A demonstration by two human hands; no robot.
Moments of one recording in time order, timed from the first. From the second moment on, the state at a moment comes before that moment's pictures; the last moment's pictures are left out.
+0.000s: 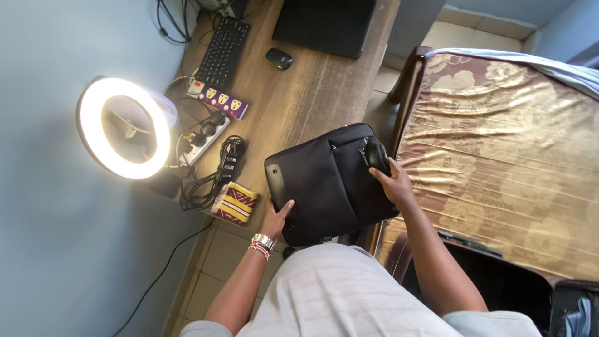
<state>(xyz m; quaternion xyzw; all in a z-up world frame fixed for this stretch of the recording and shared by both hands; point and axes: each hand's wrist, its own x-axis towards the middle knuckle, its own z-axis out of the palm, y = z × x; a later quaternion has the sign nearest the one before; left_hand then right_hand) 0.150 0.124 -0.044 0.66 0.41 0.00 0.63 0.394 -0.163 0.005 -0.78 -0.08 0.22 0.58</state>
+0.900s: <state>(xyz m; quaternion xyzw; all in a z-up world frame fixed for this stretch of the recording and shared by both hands) 0.171 0.126 -0.115 0.64 0.45 0.13 0.60 0.466 -0.098 0.029 -0.76 -0.17 0.33 0.54</state>
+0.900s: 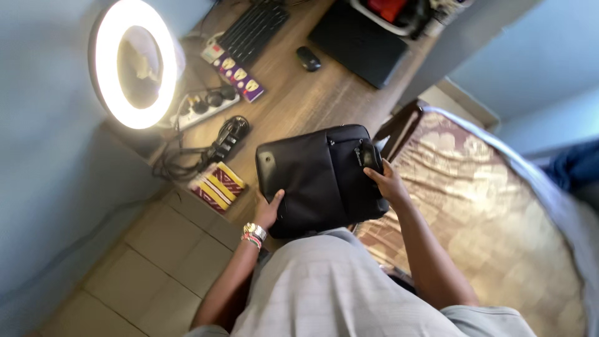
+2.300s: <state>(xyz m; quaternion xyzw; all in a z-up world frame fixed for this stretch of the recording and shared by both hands) 0.271 0.157 -0.101 0.60 0.57 0.25 0.50 0.675 -0.039 -0.087 -0.60 0.05 0.59 0.54</state>
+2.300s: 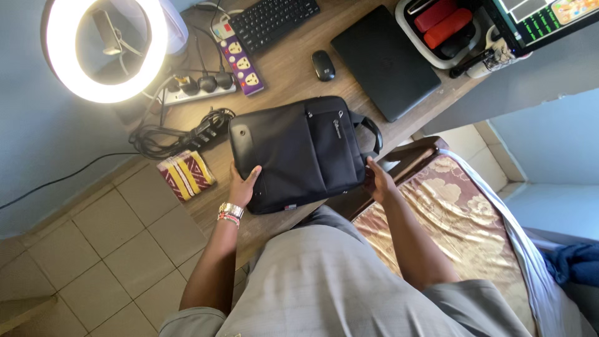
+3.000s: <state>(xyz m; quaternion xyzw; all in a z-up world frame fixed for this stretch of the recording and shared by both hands) 0.275 0.141 -0.088 0.48 0.59 0.32 0.57 0.715 0.011 -0.073 -0.61 0.00 0.60 0.51</state>
